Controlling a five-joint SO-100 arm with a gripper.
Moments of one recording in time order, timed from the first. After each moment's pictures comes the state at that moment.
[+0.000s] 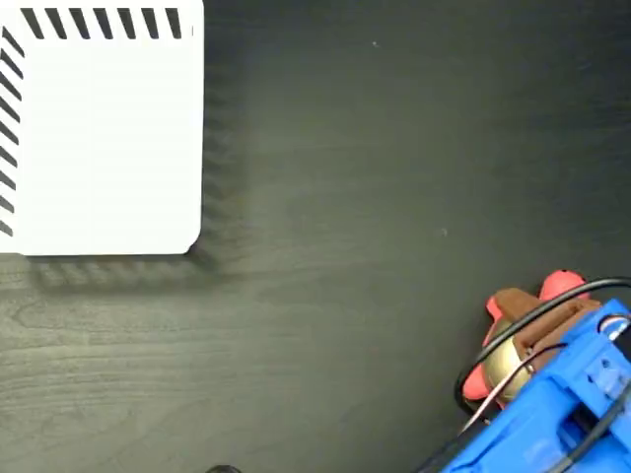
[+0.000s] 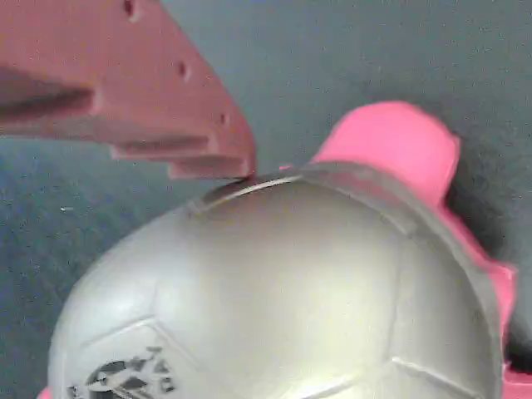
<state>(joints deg) 58.3 104.2 131.1 63.8 -89.6</state>
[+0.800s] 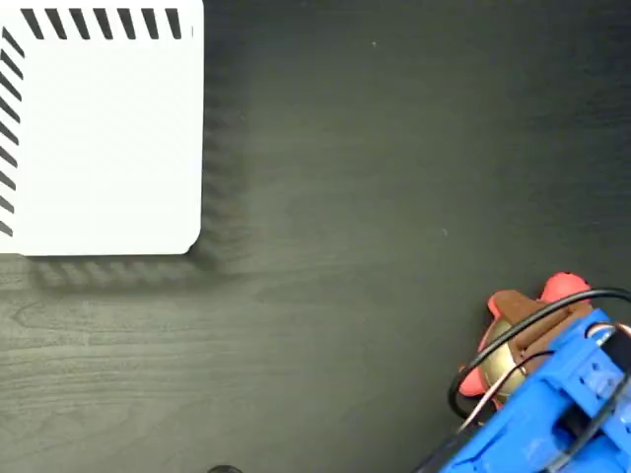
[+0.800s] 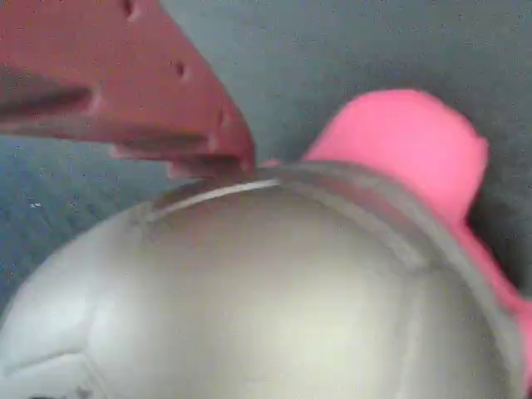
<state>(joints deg) 57.9 102.3 135.7 55.2 -89.6</state>
